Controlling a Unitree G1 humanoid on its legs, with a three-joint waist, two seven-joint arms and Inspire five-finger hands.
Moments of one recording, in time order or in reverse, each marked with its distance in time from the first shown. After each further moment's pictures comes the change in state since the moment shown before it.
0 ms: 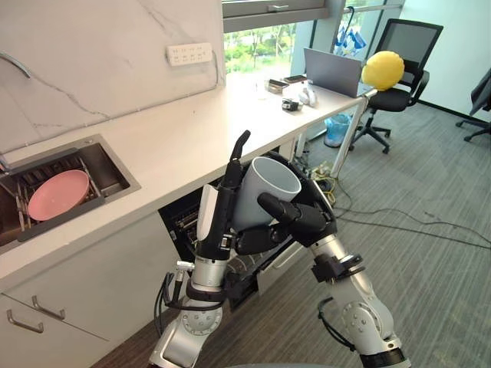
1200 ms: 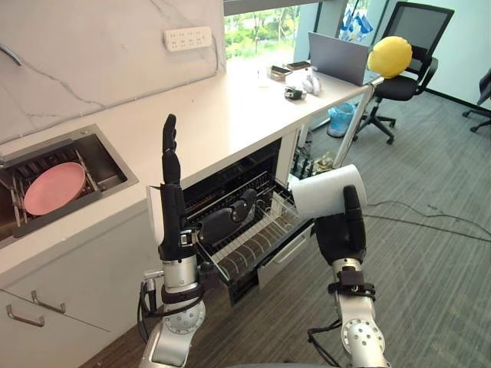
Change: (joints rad) left arm 0.053 -0.074 0.187 -0.016 -0.007 -0.097 0.113; right arm 0.106 0.165 -0.192 0.157 0.390 -0.116 -0.062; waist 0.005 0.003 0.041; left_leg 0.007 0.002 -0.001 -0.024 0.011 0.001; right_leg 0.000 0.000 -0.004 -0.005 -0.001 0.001
